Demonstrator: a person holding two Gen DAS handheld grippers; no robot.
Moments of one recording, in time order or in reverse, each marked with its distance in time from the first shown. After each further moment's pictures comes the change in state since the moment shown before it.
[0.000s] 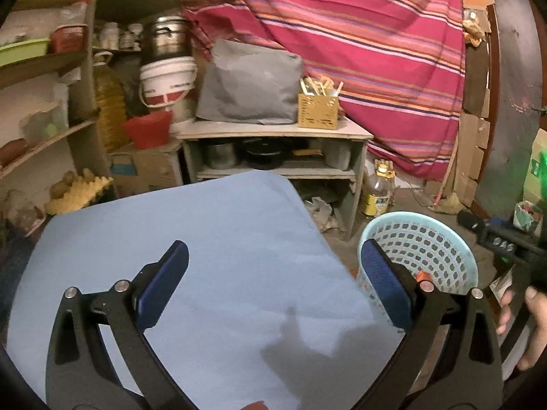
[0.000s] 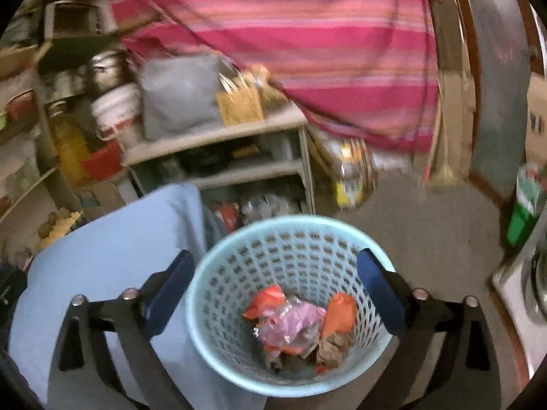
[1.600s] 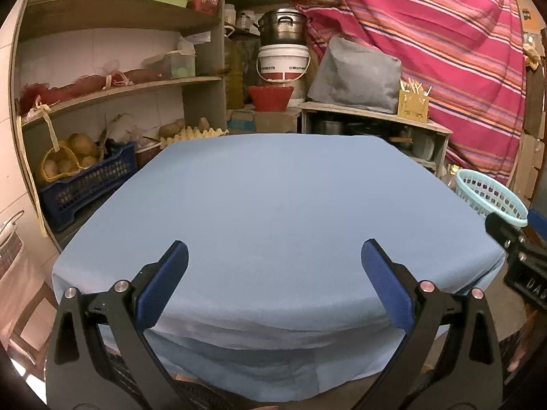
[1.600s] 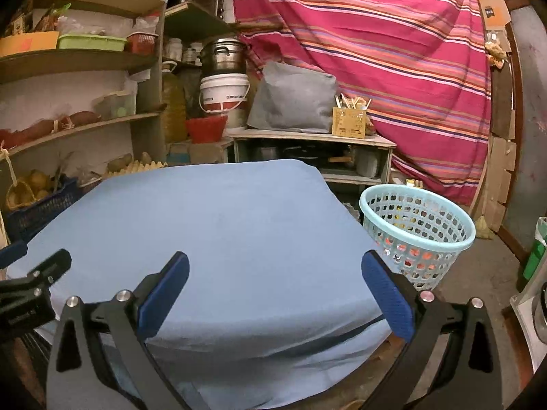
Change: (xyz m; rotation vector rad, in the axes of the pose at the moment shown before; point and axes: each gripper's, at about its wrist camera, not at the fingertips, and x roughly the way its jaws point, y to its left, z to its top) left arm -0.142 0.156 -0.179 -0.156 -0.014 0.278; right arm -0.146 0.183 -0.182 -0.239 -0.103 0.181
